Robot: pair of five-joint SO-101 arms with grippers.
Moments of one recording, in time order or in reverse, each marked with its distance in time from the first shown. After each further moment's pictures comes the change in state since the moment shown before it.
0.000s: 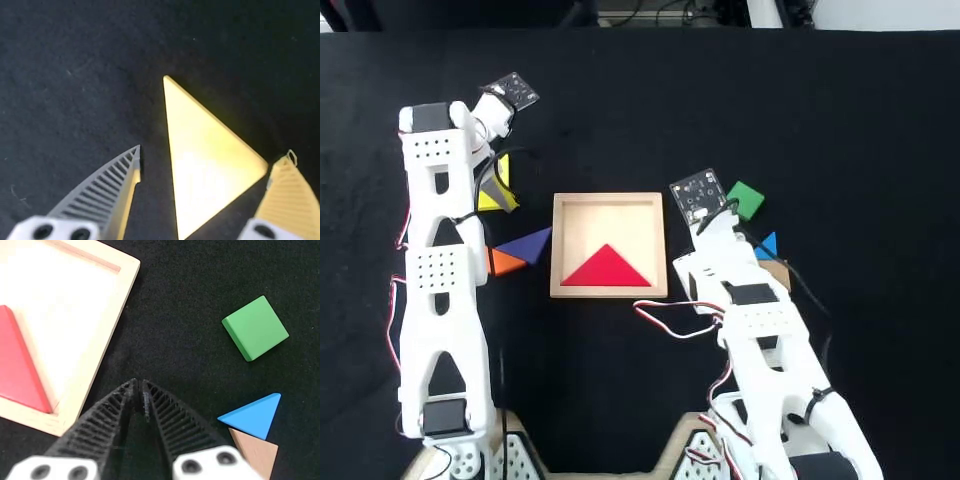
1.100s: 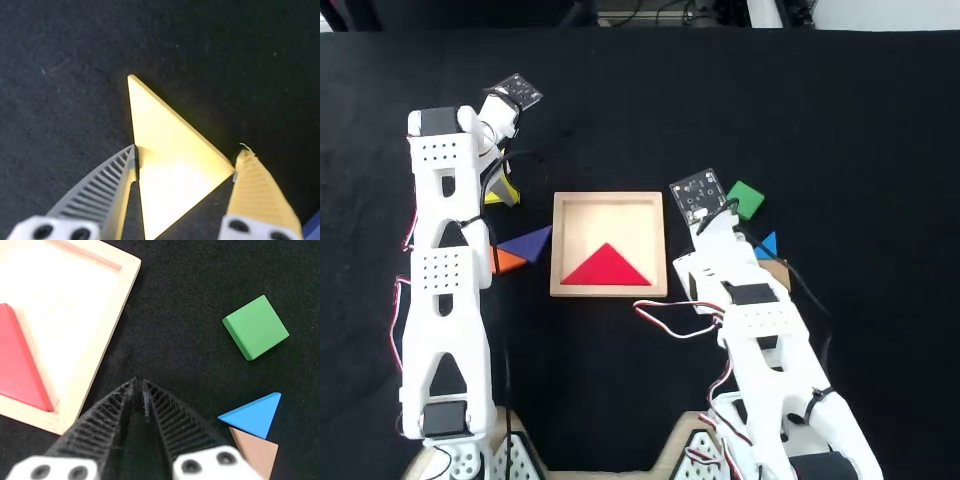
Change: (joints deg) left arm 1.1 3.4 -1.4 0.8 5.7; right arm 0.0 0.0 0.0 0.0 0.0
